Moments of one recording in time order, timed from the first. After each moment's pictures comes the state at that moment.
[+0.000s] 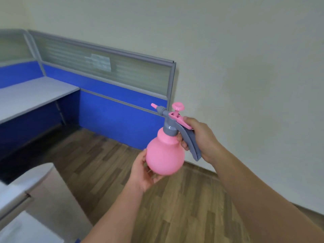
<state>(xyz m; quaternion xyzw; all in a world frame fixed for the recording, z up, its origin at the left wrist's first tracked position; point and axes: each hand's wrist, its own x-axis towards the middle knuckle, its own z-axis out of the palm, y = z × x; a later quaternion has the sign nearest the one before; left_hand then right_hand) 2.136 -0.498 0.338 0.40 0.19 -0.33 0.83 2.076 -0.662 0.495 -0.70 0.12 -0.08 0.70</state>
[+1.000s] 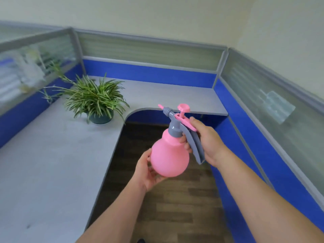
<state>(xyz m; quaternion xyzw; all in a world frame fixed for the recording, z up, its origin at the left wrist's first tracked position) 2.444 -0.294 0.336 0.24 0.41 0.15 0.87 2.574 -0.418 0.488 -0.67 -0.24 0.35 0.60</state>
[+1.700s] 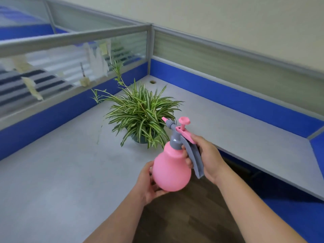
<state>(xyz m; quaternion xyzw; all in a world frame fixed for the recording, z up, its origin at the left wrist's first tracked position) 2.513 -0.024 0.295 0.12 0.51 0.29 0.80 2.676 -0.064 0.447 -0.60 -0.36 0.54 0.47</state>
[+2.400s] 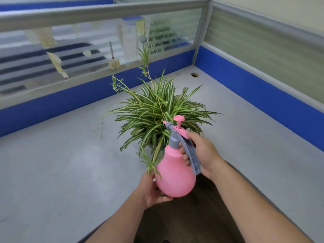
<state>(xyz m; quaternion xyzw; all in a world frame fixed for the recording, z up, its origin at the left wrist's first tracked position) 2.579 0.071 0.257 0.00 0.57 0.33 0.75 2.729 0.136 0.391 -0.59 -0.36 0.65 0.32</state>
